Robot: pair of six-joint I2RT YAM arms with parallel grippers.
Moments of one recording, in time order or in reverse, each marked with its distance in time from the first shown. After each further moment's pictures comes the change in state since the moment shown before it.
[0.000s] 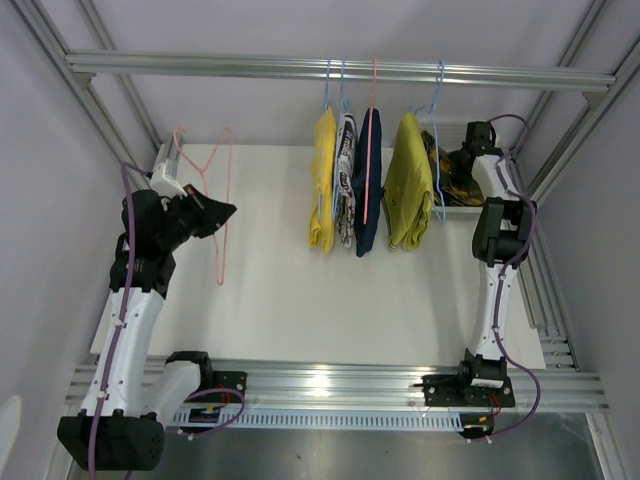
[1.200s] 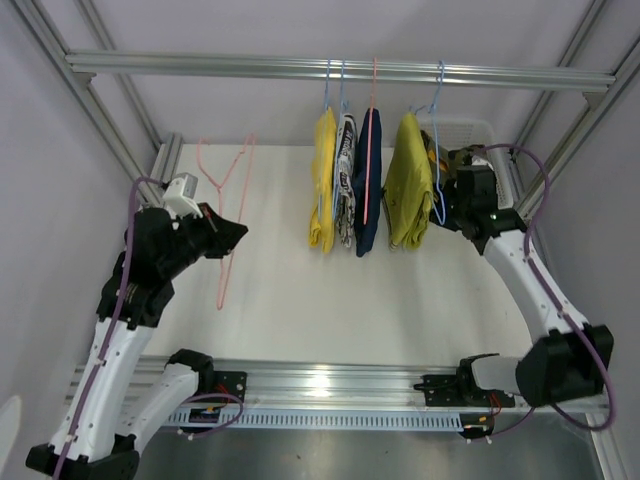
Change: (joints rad) left arm -0.262 -0.126 0.077 -0.212 -0.174 0.103; right arm 0.249 -1.152 -1.031 0.008 -0.058 0.051
